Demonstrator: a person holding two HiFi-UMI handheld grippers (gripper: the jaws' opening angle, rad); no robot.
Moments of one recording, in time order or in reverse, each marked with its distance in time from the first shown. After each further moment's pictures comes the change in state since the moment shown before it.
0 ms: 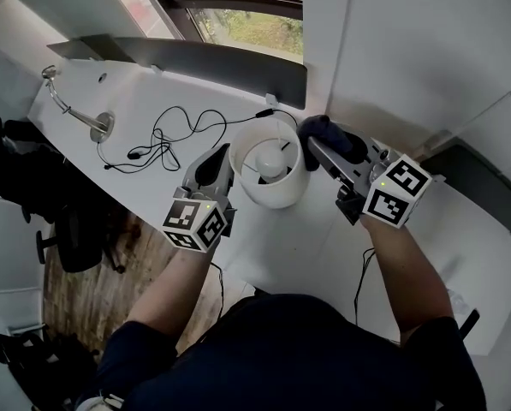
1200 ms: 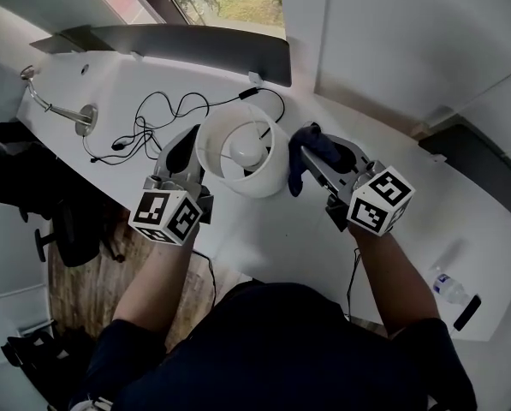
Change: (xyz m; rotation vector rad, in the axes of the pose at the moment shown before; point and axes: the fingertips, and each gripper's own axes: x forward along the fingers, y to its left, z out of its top) left arm 0.014 0.005 0.007 0.023 -0.002 0.015; right arm -0.033 -0.032 -0.081 0.103 0.069 -0.131
